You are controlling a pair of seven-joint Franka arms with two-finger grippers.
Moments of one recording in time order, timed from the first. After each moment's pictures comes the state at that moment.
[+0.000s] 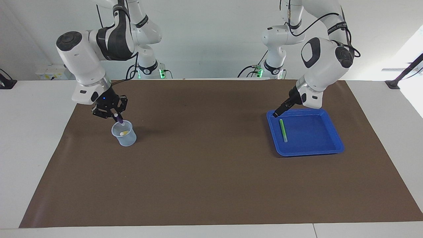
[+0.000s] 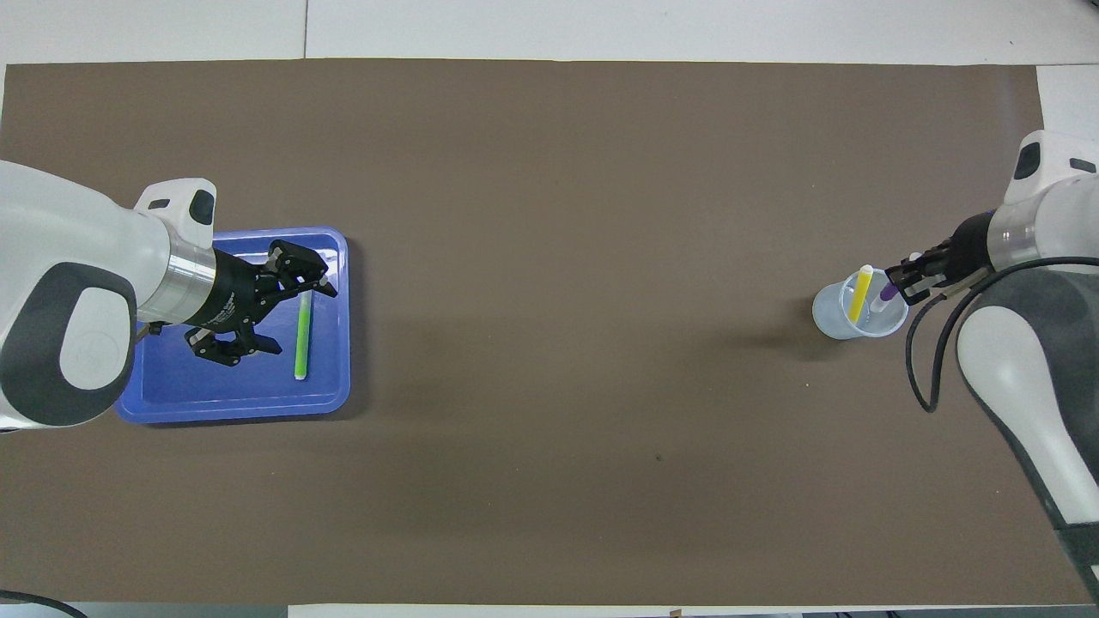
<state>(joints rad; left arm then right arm) 0.04 -0.02 -0.23 -2.03 -0.25 1.91 -0.53 0.01 -0.01 -0.03 -1.99 0.05 2.04 -0.55</state>
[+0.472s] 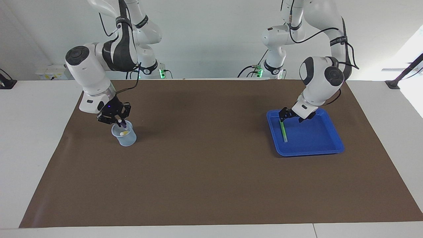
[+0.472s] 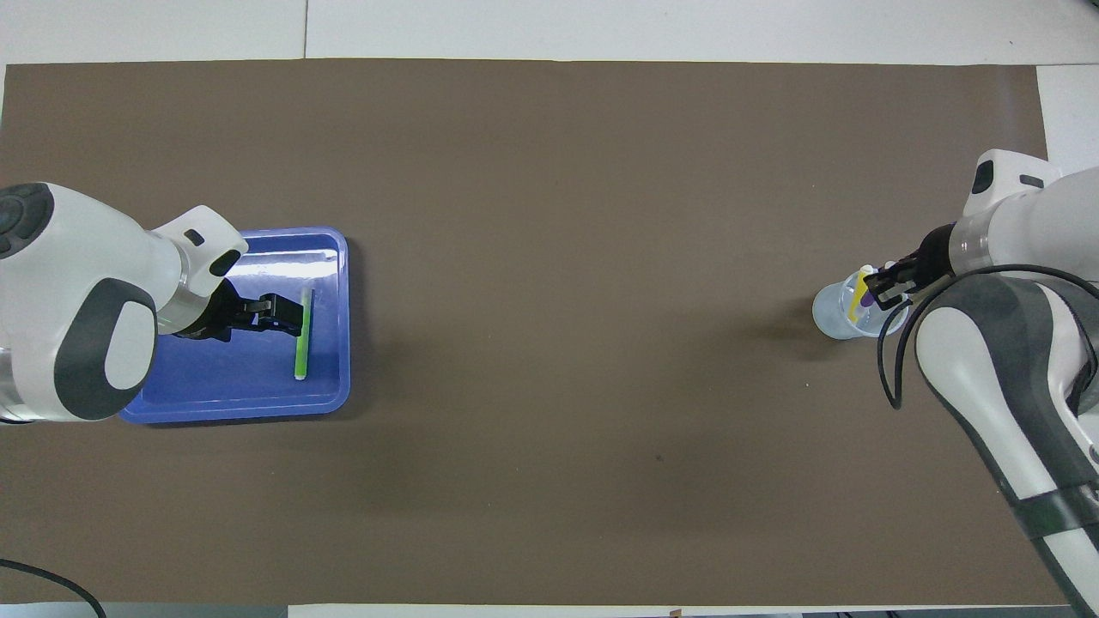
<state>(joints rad) 0.08 0.07 -0.23 -2.20 -0.08 2.14 0.05 0.00 -0.01 -0.02 -2.07 0.05 2.10 -0.55</state>
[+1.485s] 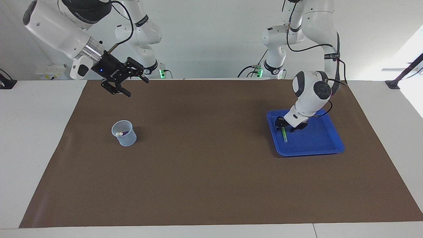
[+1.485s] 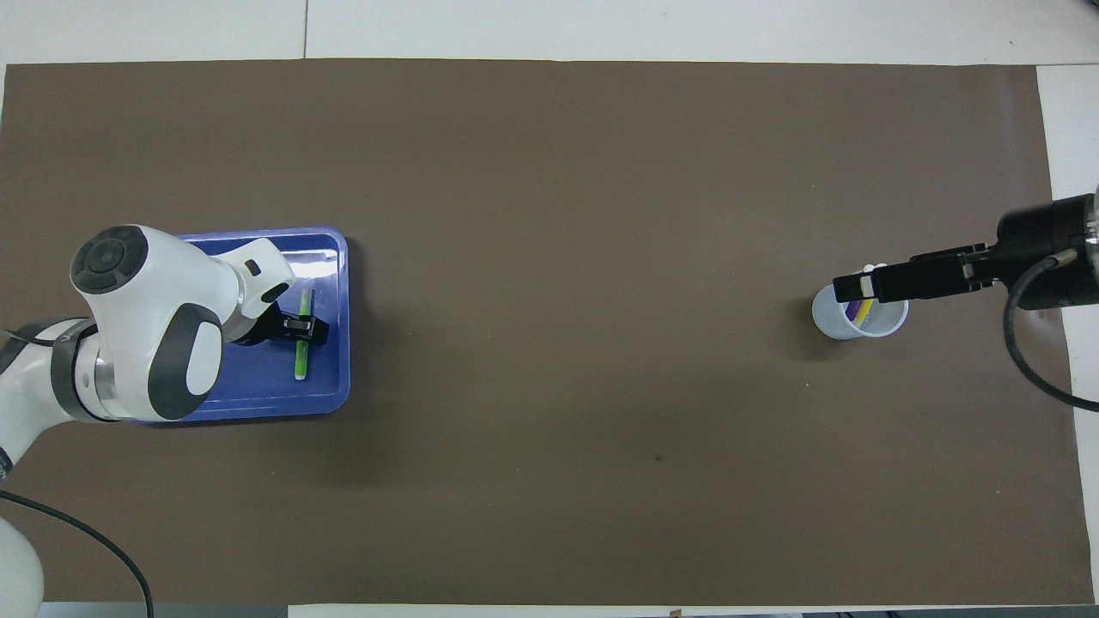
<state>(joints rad) 0.07 0.16 -0.24 -2.22 -0.06 2.27 0.08 -0.02 -0.10 -0.03 -1.81 0.62 1.65 -0.28</state>
